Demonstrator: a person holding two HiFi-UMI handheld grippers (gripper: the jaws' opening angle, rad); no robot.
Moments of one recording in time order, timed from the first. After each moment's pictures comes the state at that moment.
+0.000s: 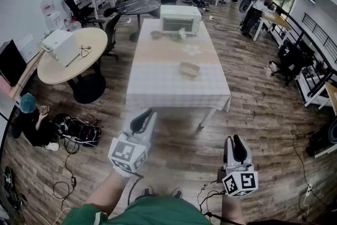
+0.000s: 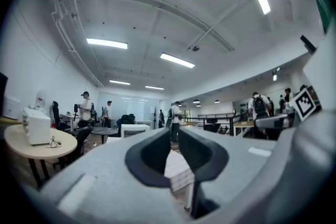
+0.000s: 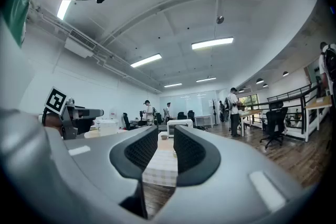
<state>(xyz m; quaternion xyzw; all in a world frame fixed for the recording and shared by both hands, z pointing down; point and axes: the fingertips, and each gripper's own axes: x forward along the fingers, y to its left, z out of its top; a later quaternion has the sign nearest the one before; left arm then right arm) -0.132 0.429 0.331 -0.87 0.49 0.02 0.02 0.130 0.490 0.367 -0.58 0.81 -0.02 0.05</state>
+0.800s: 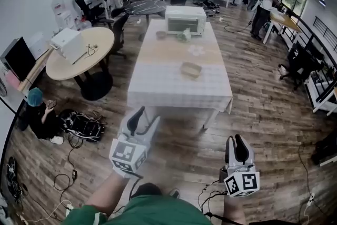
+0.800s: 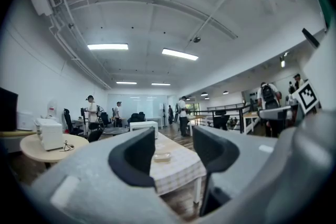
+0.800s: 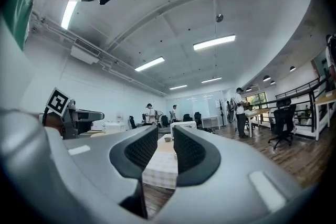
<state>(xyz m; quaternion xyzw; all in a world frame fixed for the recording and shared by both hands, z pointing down) -0.073 0.435 0.341 -0.84 0.54 -0.02 0.04 0.202 0.481 0.373 -0.55 0.83 -0.01 0.06</state>
